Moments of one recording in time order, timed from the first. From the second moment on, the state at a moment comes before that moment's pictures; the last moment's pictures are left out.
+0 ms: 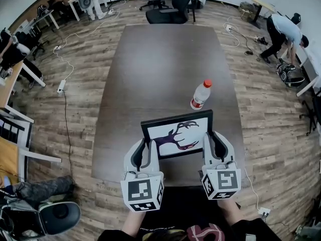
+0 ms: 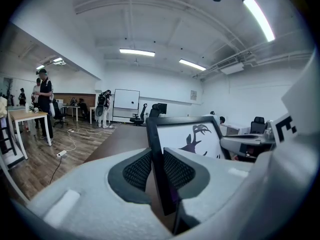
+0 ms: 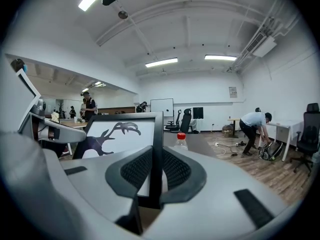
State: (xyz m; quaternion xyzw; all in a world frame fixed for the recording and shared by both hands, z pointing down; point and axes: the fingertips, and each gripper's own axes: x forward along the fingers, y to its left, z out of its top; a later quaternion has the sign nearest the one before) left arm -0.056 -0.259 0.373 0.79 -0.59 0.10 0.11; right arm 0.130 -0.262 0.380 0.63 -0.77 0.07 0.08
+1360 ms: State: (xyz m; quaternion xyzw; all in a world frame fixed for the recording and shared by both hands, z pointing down) left arm -0.057 -0.258 0.366 0.80 -0.59 0.08 0.09; right arm 0.129 -0.260 0.375 0.63 -0.77 0.06 0.07
